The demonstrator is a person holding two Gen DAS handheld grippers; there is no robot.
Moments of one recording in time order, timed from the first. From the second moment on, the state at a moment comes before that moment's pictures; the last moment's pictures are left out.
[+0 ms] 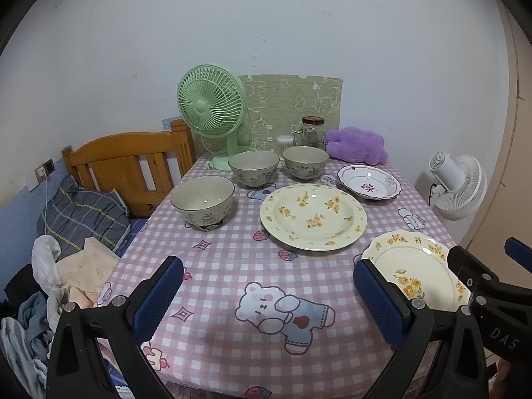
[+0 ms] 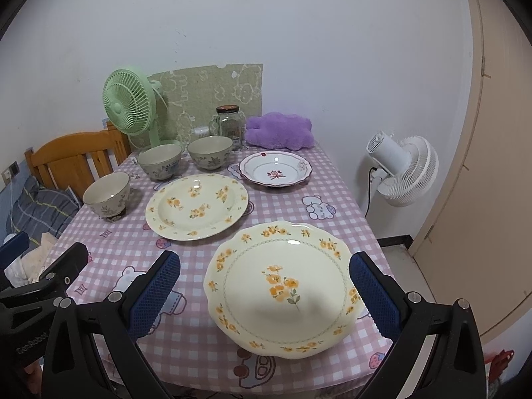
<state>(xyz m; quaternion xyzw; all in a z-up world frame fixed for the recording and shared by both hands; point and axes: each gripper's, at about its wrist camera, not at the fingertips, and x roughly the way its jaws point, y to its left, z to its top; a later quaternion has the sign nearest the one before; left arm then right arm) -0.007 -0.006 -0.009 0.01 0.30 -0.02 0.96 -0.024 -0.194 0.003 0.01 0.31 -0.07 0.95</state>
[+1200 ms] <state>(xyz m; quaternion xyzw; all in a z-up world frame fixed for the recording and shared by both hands) -0.012 -0.003 -0.008 0.01 0.29 -0.02 0.96 -0.026 -0.190 0.006 0.01 0.31 -0.07 0.95</state>
